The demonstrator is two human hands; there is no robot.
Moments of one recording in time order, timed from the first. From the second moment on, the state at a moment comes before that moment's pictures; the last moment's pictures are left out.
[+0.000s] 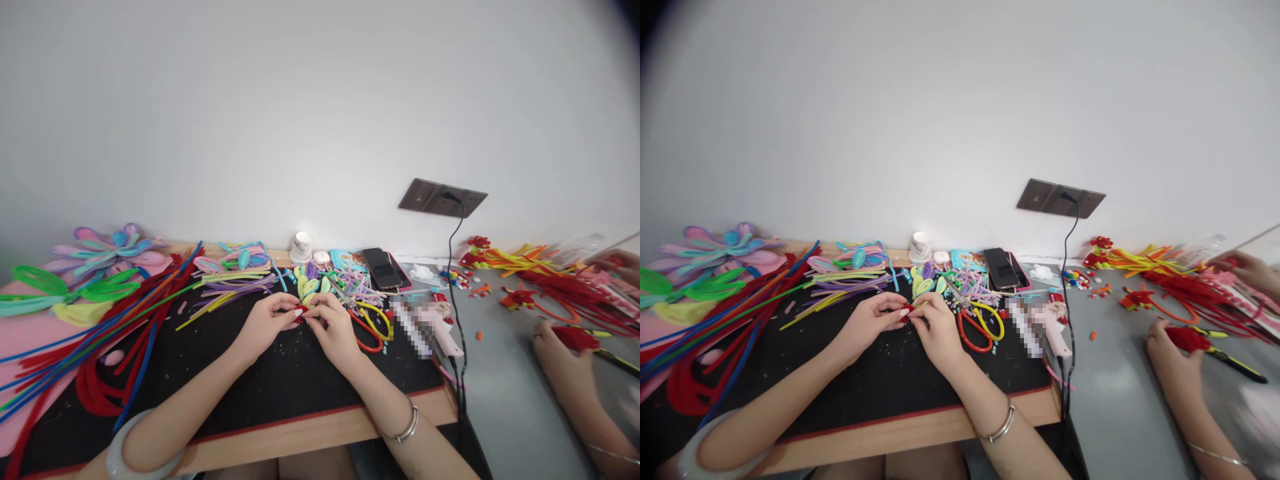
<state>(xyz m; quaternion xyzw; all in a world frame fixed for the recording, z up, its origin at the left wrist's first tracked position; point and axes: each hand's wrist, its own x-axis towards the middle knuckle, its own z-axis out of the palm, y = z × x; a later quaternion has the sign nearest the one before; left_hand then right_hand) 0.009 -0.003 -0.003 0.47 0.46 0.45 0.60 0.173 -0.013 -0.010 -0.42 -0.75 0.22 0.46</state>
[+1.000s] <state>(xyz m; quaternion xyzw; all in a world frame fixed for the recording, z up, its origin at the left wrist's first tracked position) 0.008 0.000 -0.009 0.50 0.47 0.46 0.56 0.174 -0.012 -0.010 -0.46 -0.72 0.22 0.48</state>
